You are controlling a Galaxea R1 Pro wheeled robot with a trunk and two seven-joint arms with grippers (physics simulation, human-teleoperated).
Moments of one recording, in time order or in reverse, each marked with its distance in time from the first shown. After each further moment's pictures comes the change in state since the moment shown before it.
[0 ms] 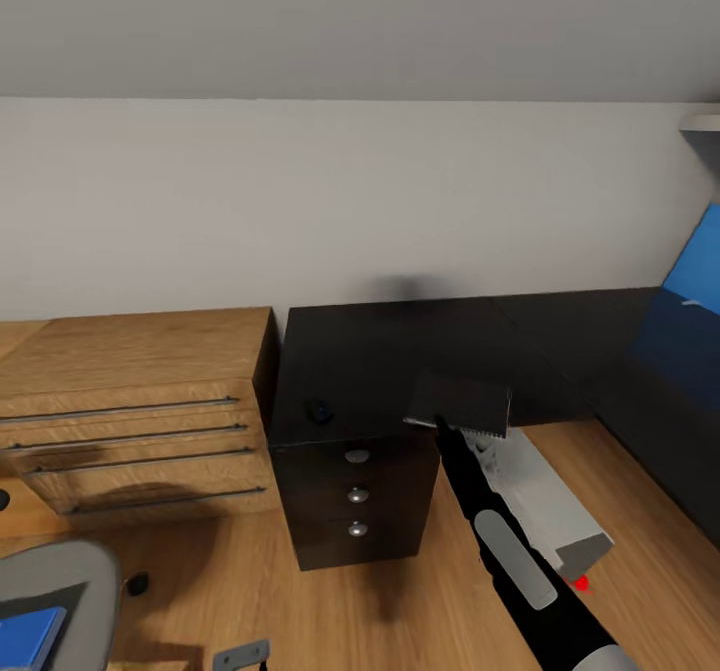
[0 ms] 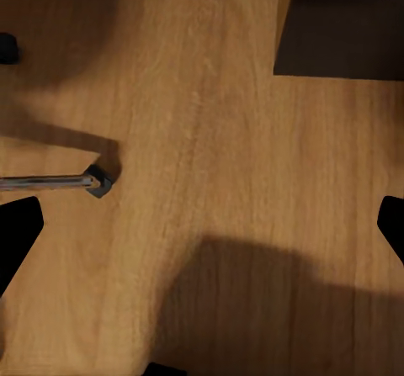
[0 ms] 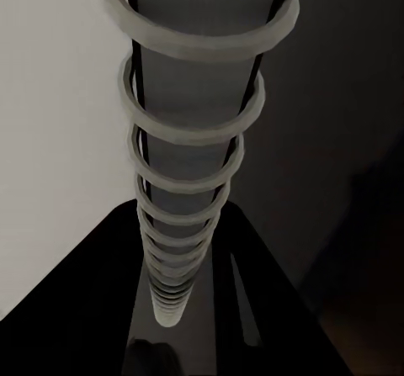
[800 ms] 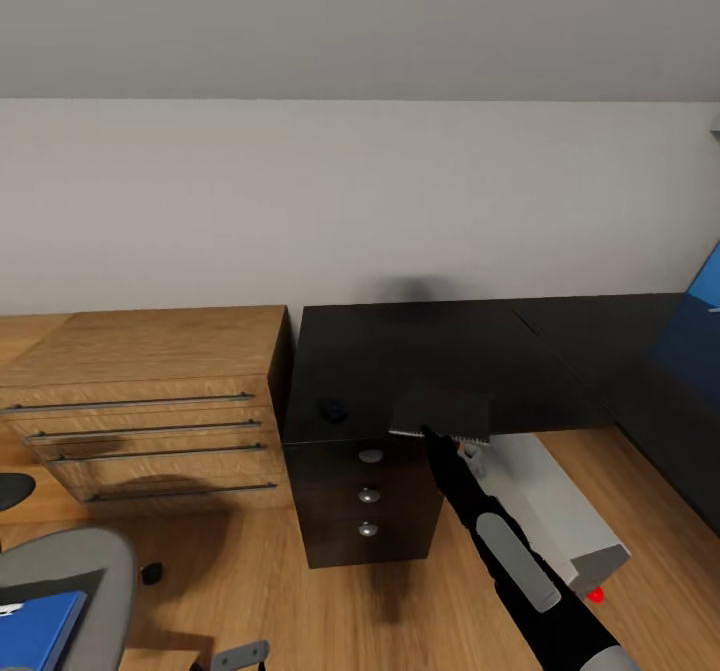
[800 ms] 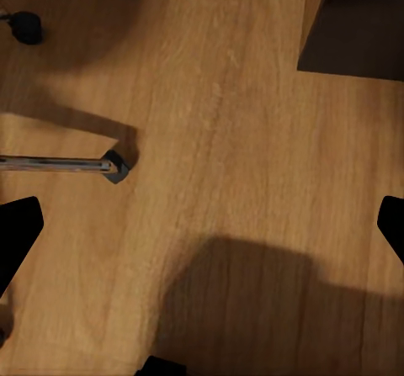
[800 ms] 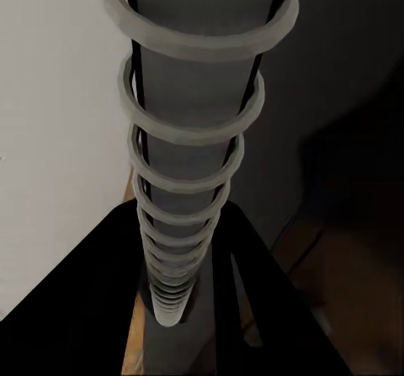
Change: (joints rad) left arm 0.000 -0.002 0.000 0.002 0.027 -0.003 -0.001; right arm 0.000 -0.019 0.040 0.004 -0.085 0.134 0.007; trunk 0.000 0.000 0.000
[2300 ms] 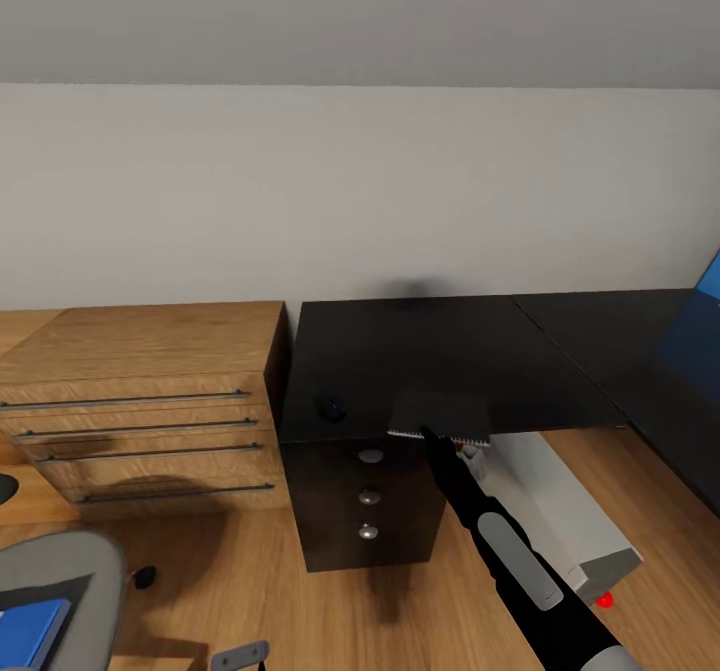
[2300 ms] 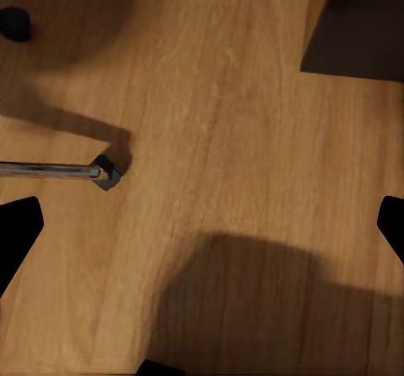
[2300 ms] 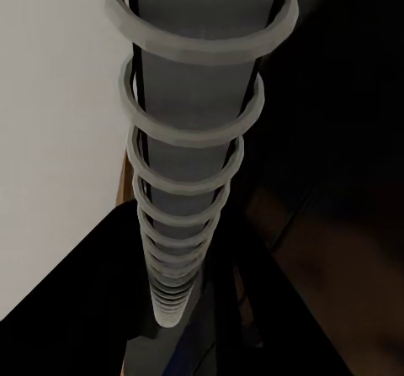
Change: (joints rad) left arm 0.000 -0.001 0.000 0.001 0.008 0.000 0.000; right arm 0.000 -0.004 0.001 0.000 -0.045 0.026 0.000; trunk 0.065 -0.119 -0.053
